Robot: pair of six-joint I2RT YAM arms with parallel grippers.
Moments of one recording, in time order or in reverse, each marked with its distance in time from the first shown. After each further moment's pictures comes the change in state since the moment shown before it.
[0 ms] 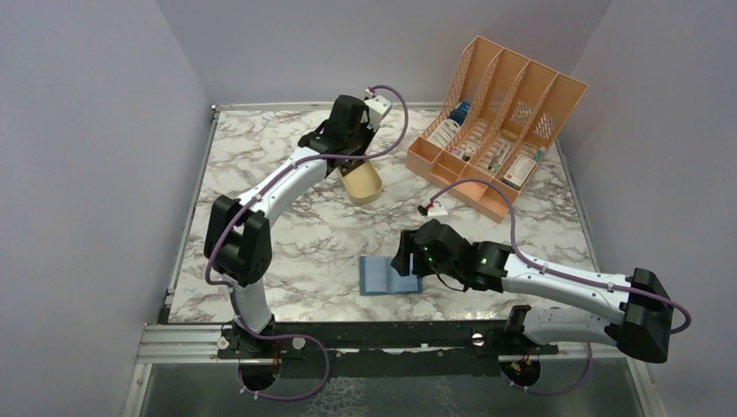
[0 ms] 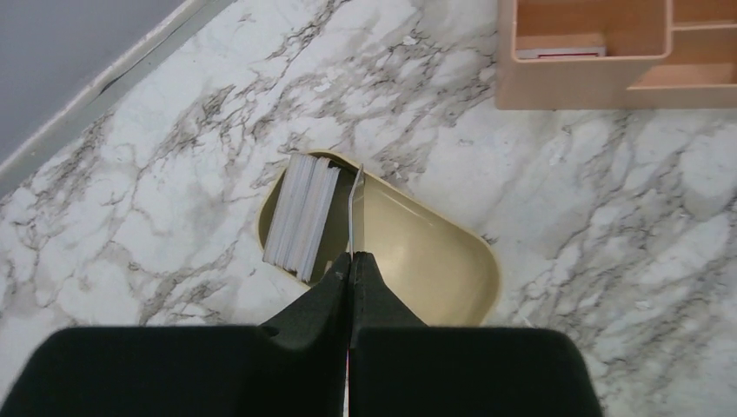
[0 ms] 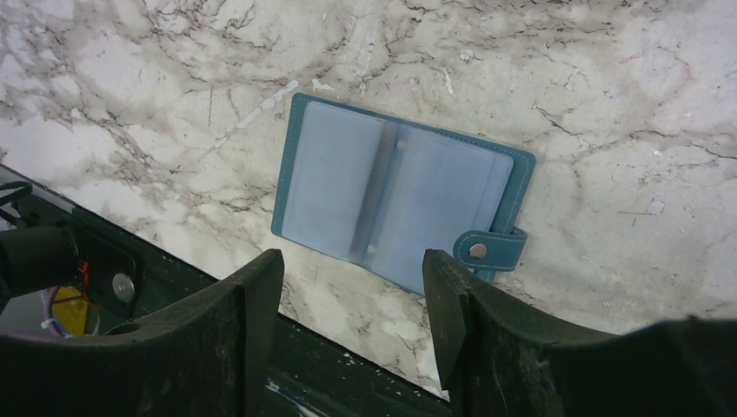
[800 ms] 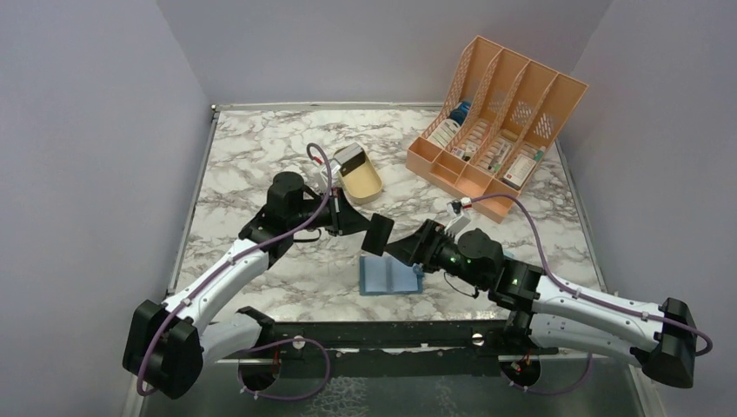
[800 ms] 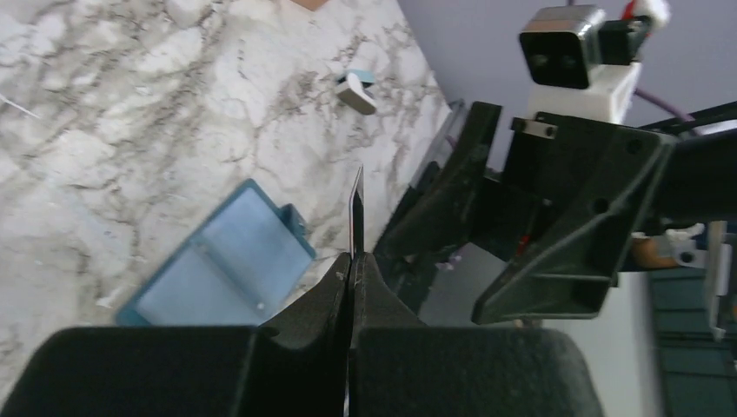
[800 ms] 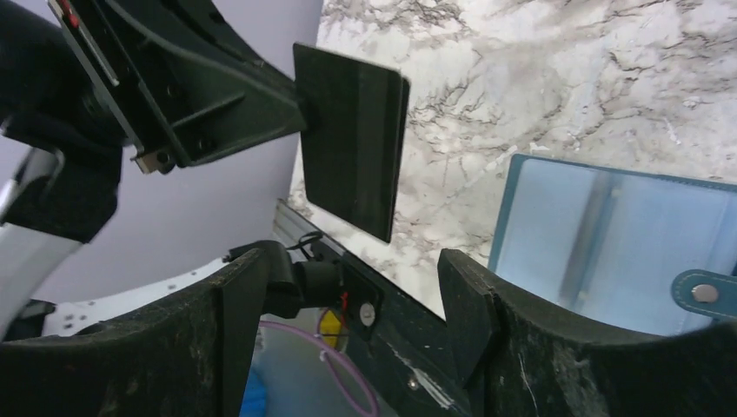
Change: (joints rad) left arm 0.046 -0.752 -0.883 0.392 0.790 -0.859; right arm 0.000 -0.281 -0.190 0.383 -0.071 0.272
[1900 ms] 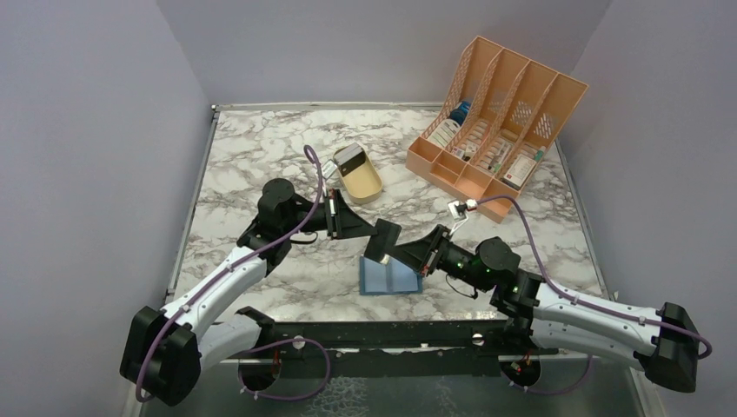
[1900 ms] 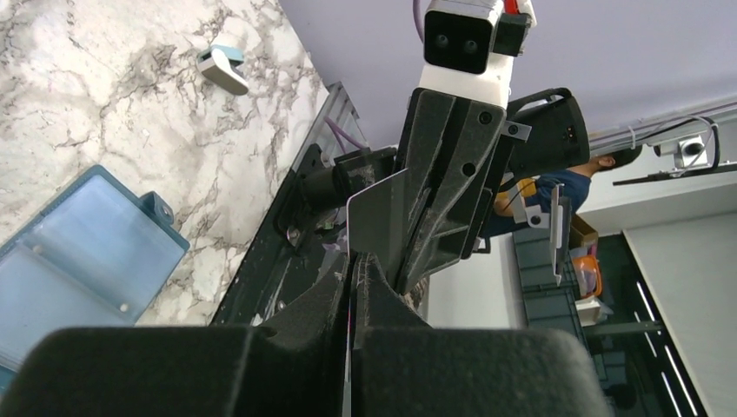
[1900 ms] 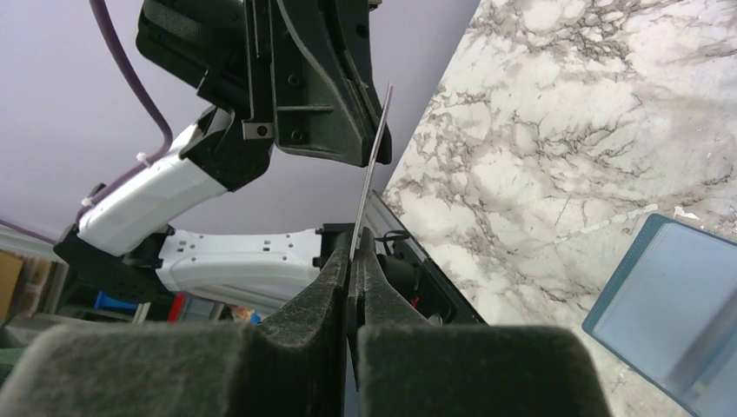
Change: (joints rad) left arm 0.001 -0.071 -0.103 0.289 0.190 -0.383; right arm -0.001 -0.062 -0.137 0.410 -0.169 -0.042
